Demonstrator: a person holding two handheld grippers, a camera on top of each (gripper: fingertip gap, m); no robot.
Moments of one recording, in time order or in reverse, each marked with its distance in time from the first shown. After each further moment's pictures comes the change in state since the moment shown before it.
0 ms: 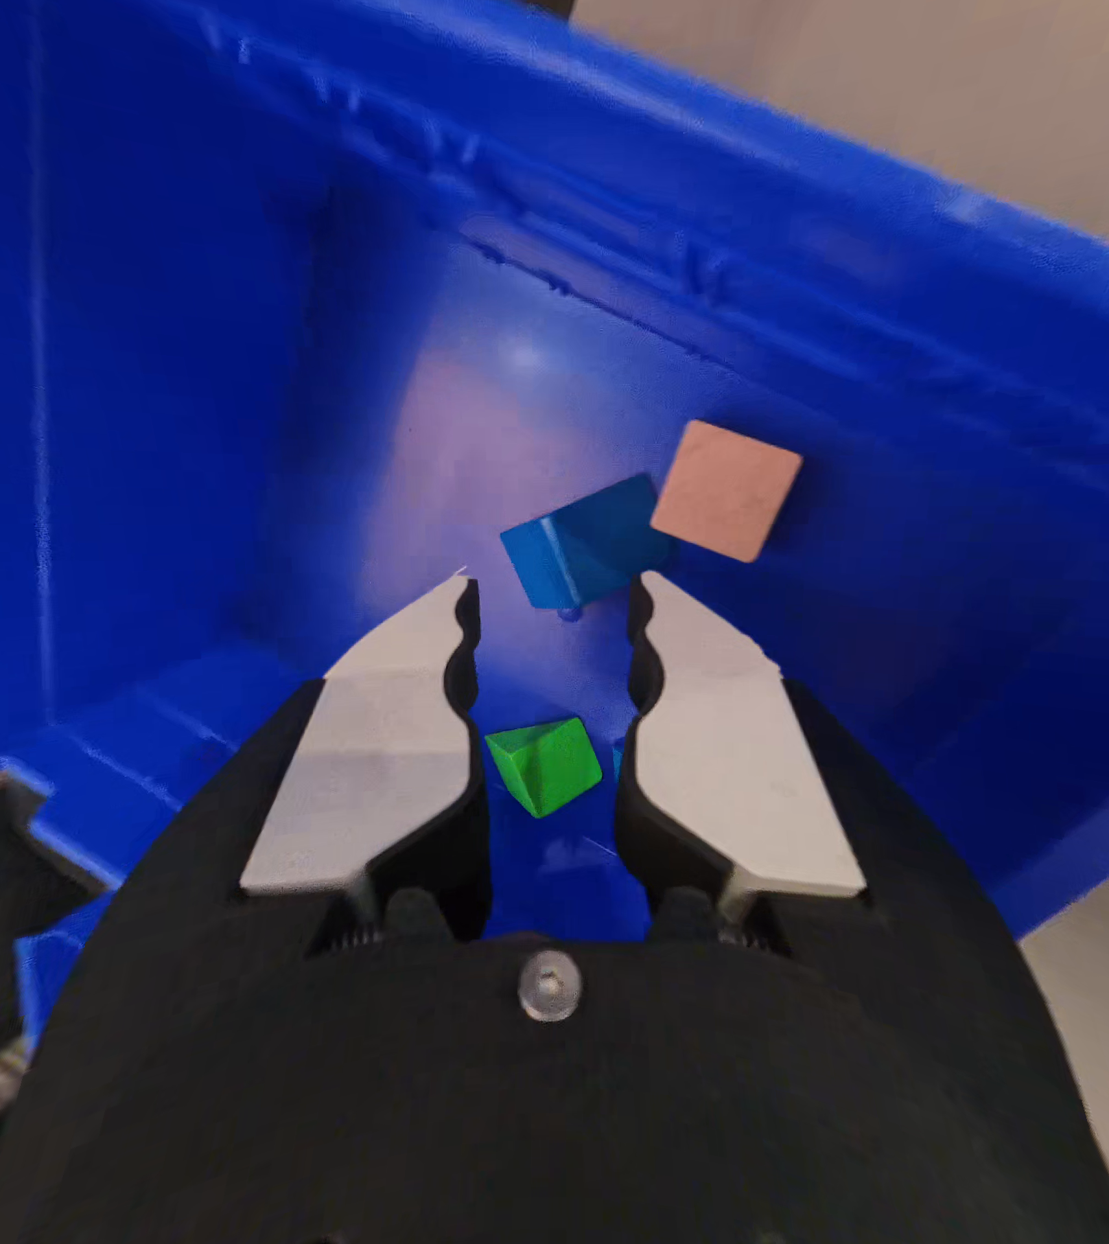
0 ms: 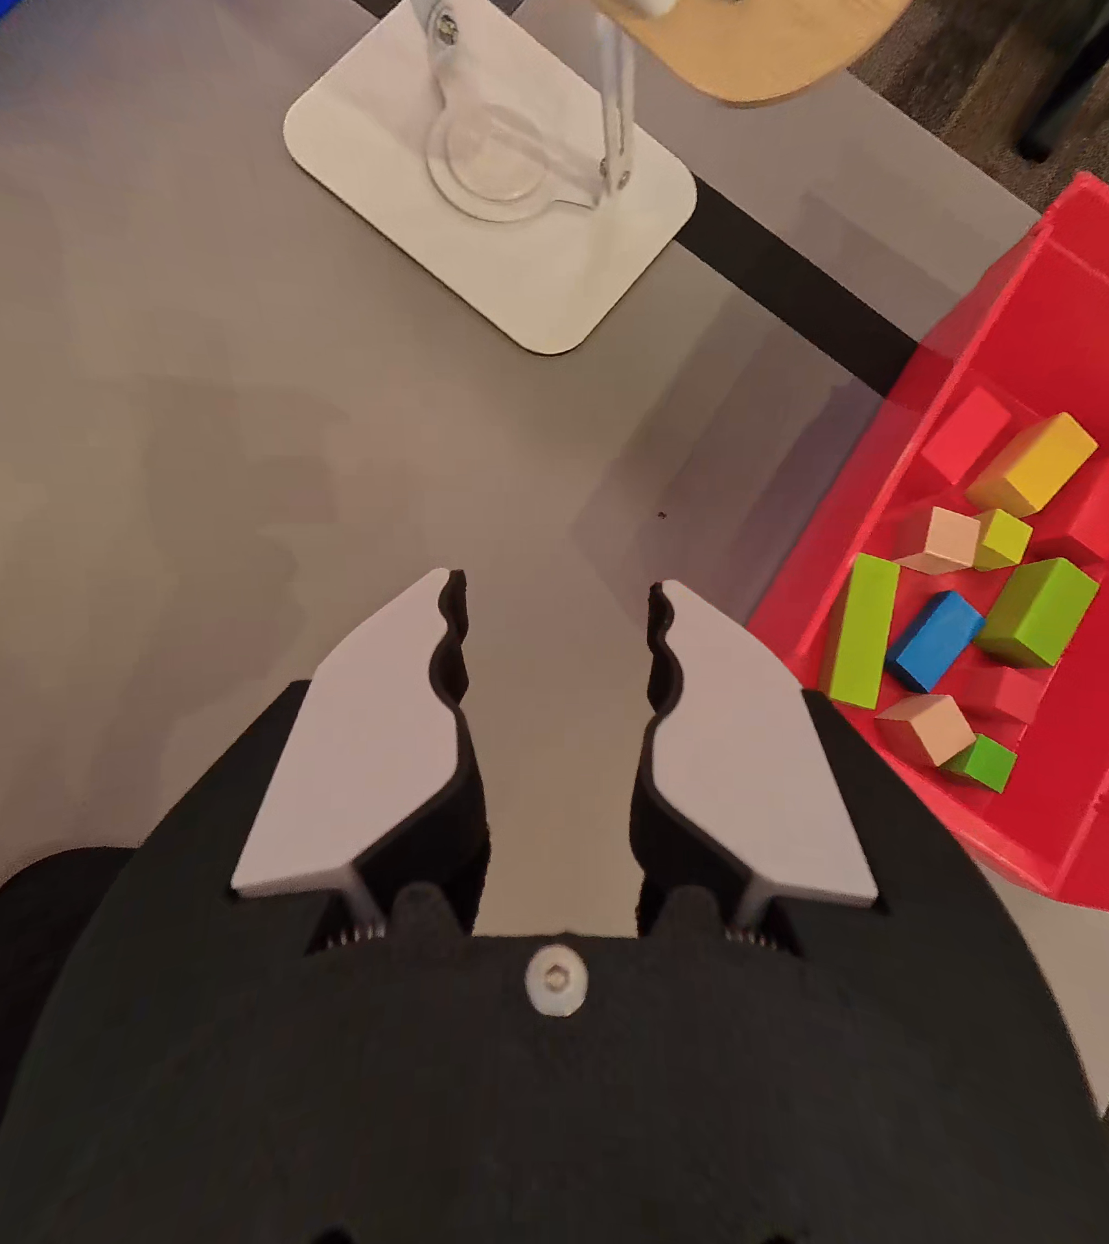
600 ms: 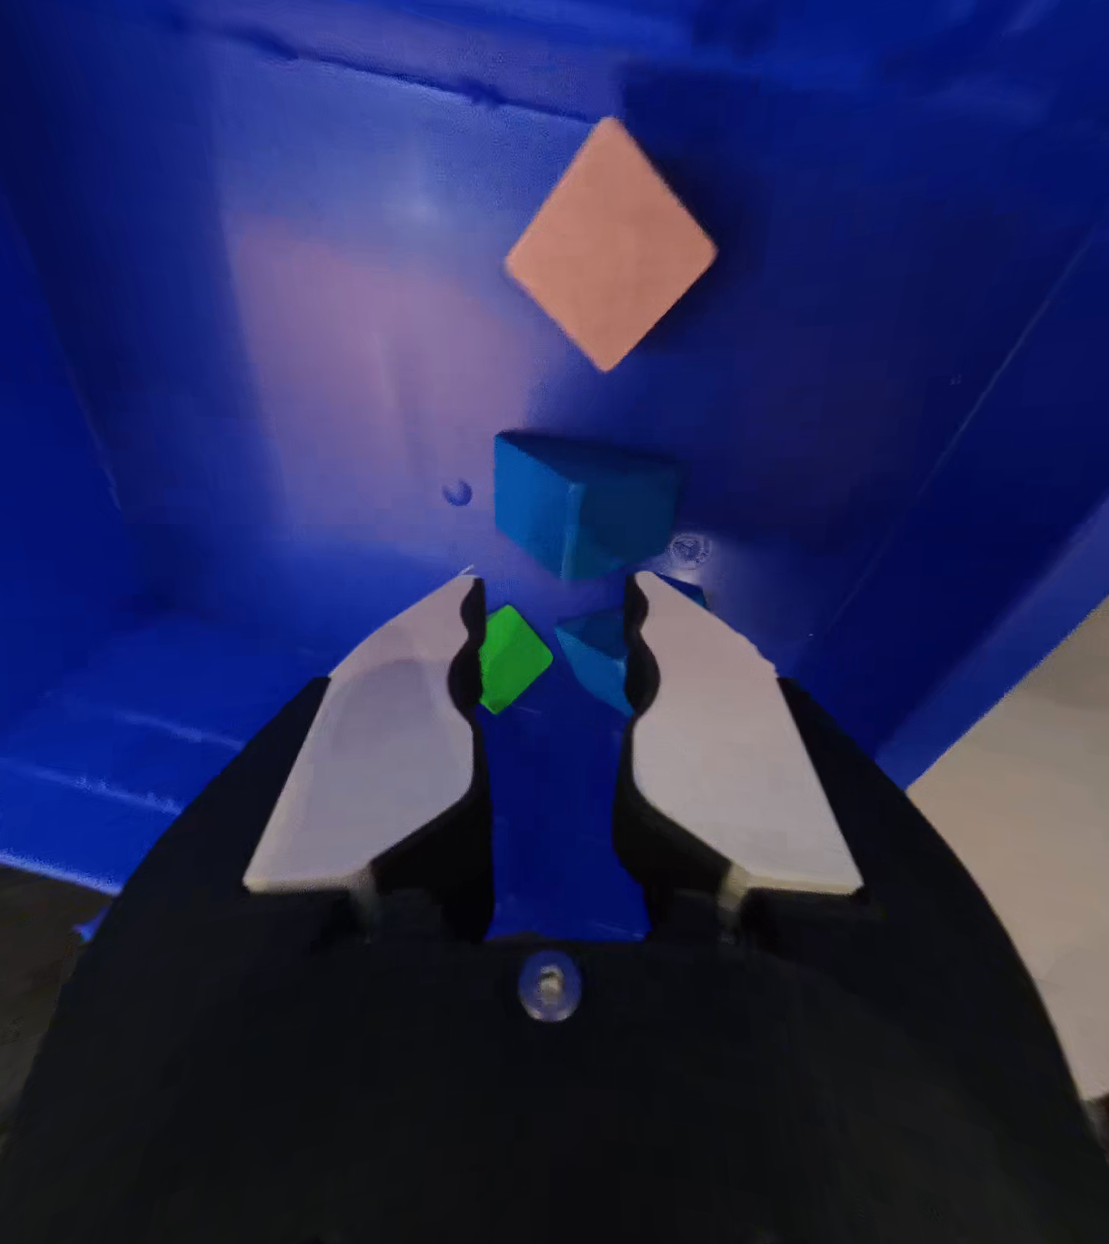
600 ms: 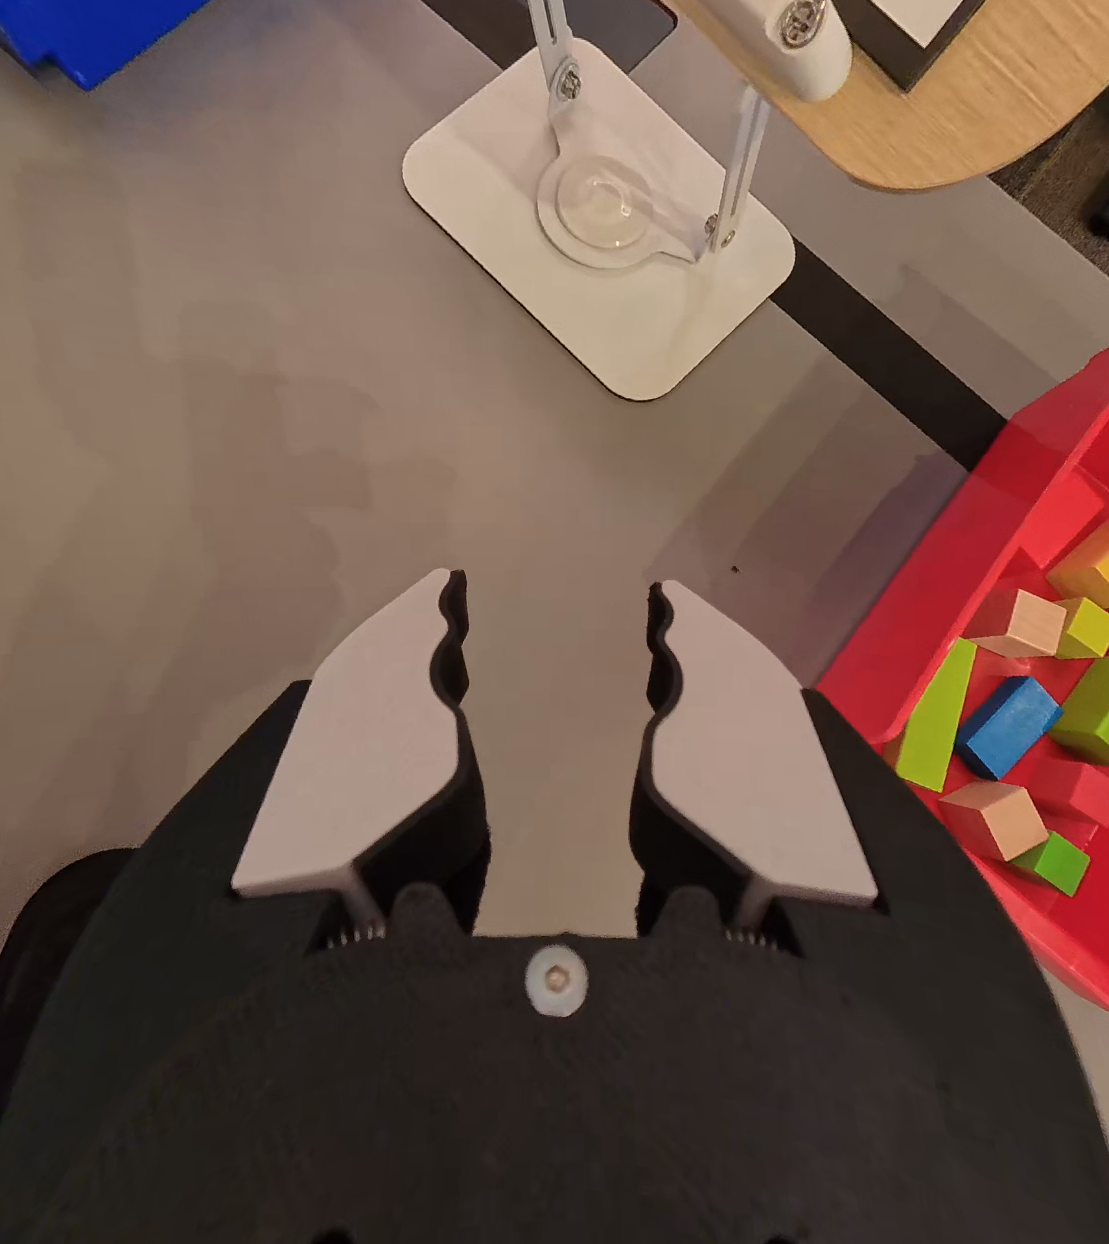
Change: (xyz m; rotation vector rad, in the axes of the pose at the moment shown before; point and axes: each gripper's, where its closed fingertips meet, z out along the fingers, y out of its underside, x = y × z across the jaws) left arm 0.028 0.042 -0.006 -0.220 0.127 0.224; right arm -0.035 -0.013 0.011 0.040 -0.078 -0.067
